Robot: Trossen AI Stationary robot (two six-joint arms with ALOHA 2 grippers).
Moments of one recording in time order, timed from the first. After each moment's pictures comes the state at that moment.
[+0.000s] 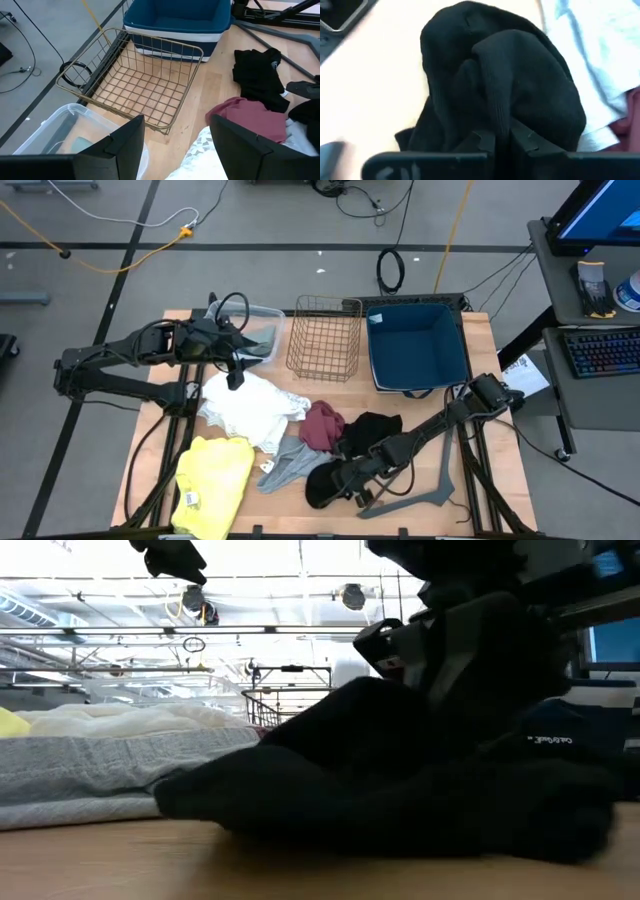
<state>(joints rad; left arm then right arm) 0.15 0.92 1.09 -0.75 -0.16 -0.04 0.51 1.94 1.16 -0.11 0.09 0.02</state>
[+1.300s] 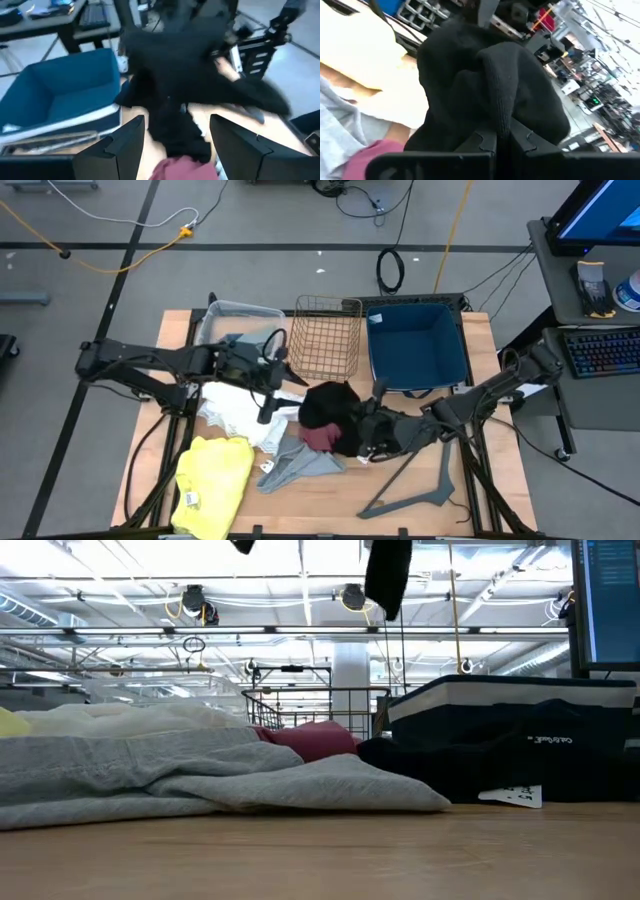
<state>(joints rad) -0.05 1.24 1.09 -0.21 0.13 0.16 0.48 1.43 1.16 -0.06 0.86 -0.40</state>
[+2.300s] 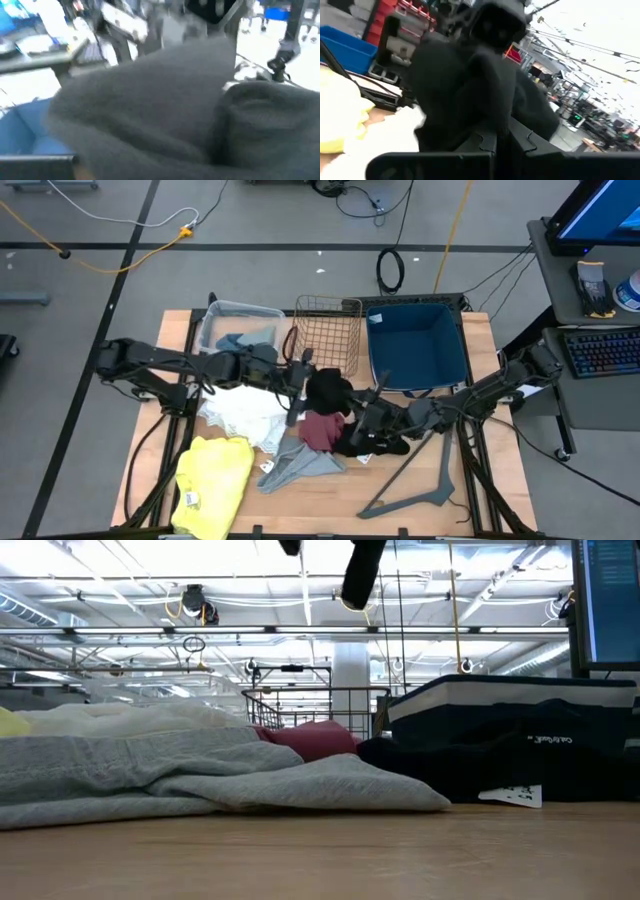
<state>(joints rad) -0.04 1.43 1.09 0.18 0.19 0.12 0.42 1.43 0.91 0.65 0.80 -0.58</state>
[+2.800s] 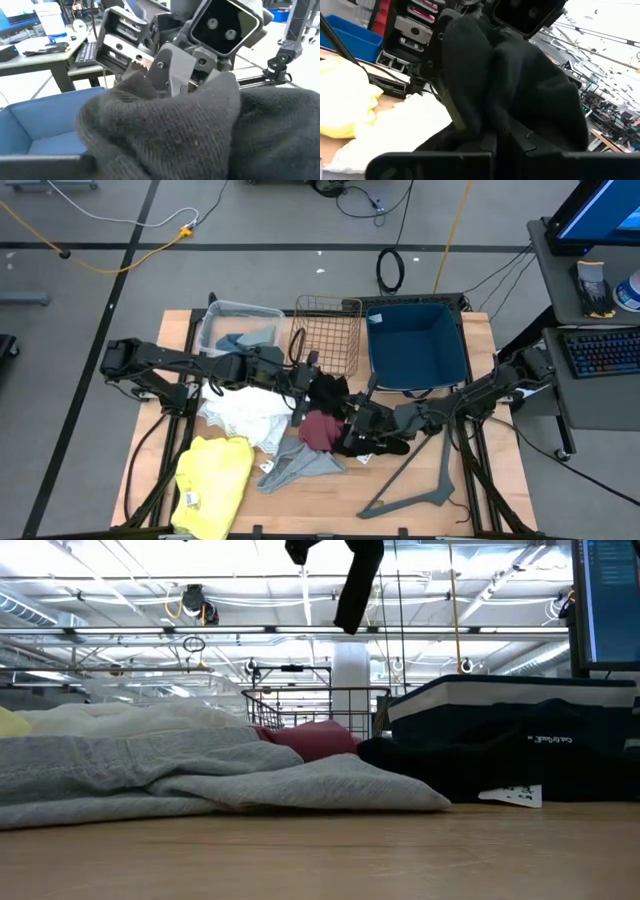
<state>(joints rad) -0.03 1.48 1.09 0.23 0.20 0.13 0.40 1.50 0.91 0.62 0.79 -0.51</state>
